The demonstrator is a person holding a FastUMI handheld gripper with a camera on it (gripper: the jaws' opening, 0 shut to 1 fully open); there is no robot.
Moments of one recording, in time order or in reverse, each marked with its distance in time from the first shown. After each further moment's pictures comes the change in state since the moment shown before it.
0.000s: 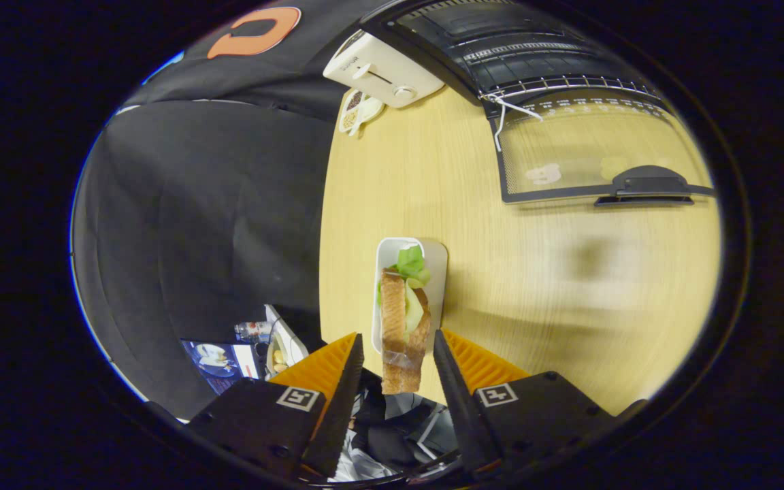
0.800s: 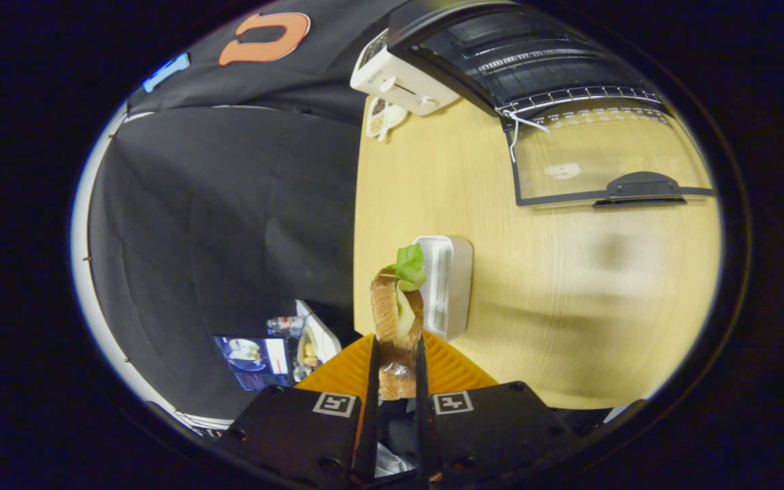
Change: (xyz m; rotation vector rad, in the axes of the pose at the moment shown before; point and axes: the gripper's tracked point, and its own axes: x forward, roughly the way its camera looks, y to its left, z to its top) arm -0.073 0.038 -0.002 0.027 0.002 0.170
